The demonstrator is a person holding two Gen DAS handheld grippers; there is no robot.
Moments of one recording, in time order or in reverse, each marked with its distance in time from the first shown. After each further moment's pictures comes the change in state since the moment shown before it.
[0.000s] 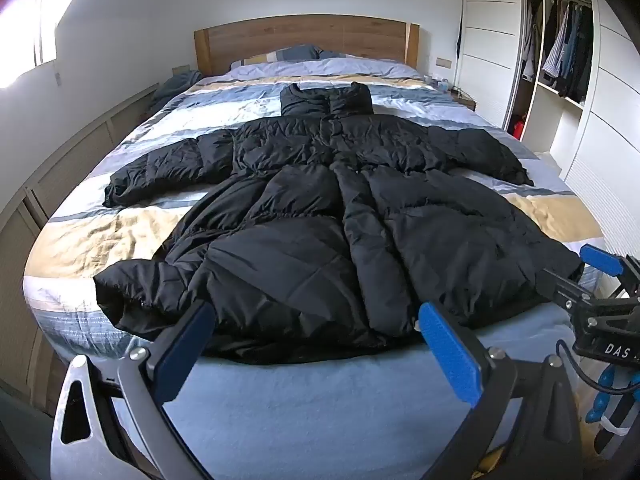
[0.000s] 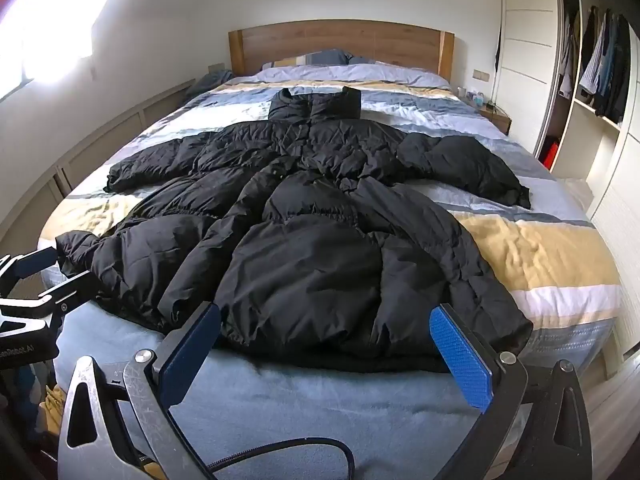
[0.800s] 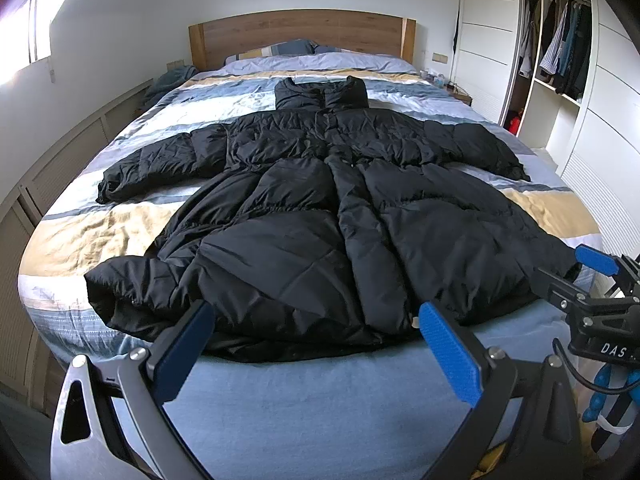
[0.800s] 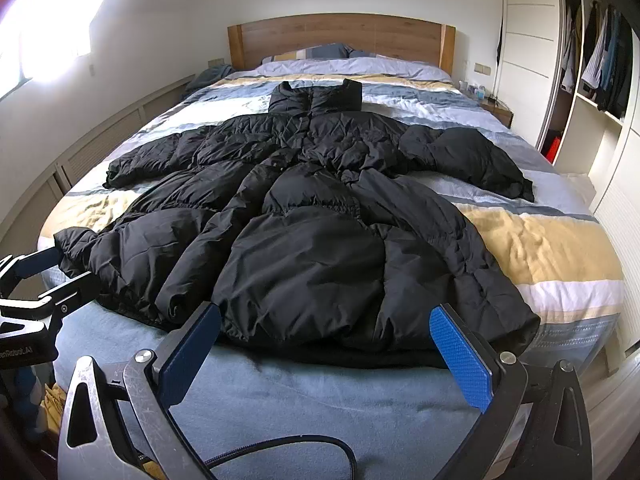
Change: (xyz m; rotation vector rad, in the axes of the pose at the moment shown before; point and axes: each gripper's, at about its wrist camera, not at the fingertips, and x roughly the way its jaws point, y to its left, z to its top) left arm 0.010 -0.010 -0.007 0.001 0.016 -0.018; right arm 0.005 0.001 -0.002 -0.006 0.014 -0.003
